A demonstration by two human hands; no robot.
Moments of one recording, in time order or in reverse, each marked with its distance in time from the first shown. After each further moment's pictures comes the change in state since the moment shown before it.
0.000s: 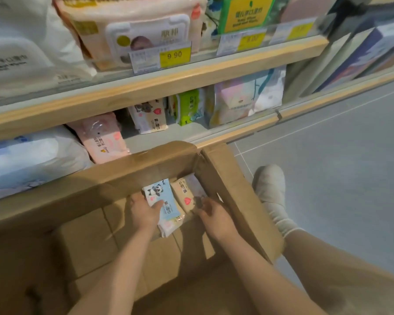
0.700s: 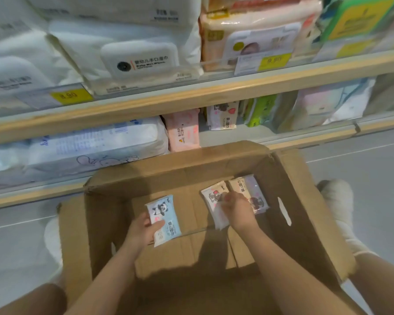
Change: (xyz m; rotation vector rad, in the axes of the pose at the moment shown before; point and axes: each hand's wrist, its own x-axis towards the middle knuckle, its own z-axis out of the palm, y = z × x) left_hand -0.019 -0.108 -0.140 -0.438 -0.222 -0.218; right_hand 0.027 -0.037 0.074 -0.225 -0.038 -0.106
